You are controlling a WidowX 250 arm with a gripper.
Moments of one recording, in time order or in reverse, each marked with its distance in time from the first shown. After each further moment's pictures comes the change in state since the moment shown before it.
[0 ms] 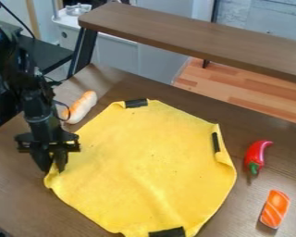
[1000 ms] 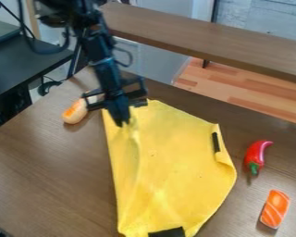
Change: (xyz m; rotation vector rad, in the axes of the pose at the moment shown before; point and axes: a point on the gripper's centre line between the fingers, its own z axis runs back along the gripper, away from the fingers) arm 0.037 -0.133 0.062 -0.260 0.198 0.079
